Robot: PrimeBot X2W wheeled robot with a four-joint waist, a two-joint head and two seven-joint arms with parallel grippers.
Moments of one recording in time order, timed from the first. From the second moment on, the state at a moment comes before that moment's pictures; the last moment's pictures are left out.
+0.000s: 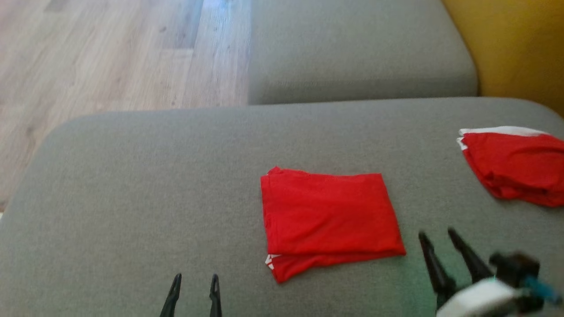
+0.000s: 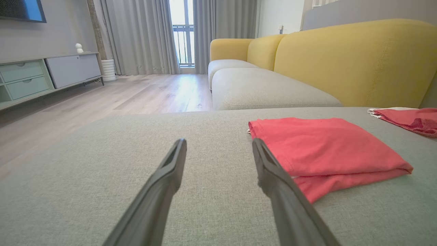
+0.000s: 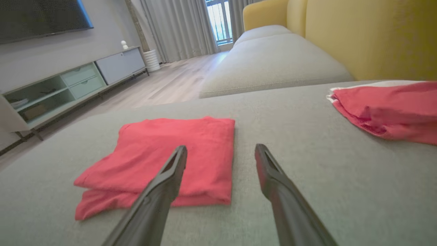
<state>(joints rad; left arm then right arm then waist) 0.28 0.14 -0.42 0.04 -0.19 0.27 -0.25 0.12 -0.24 0.24 0.26 0.43 0.12 -0.17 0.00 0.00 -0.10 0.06</state>
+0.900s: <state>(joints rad) 0.10 0.09 -0.49 0.09 -0.11 0.23 -0.25 -0.25 -0.51 0.44 0.46 1.25 0.12 0.36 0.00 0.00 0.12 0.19</state>
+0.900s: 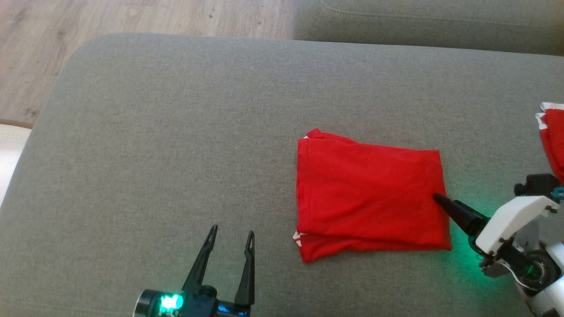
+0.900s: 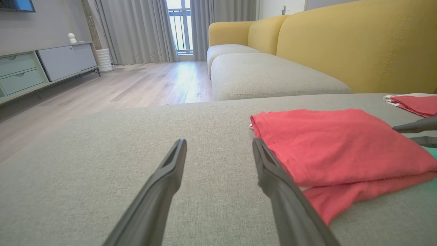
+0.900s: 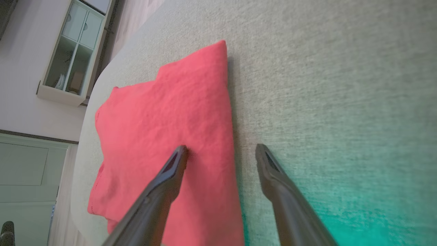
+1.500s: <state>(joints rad) 0.05 0.08 -0.52 0.09 -0.08 0.23 -0.25 -0.33 -0.60 0.53 0.40 1.33 0.12 0.33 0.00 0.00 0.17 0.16</state>
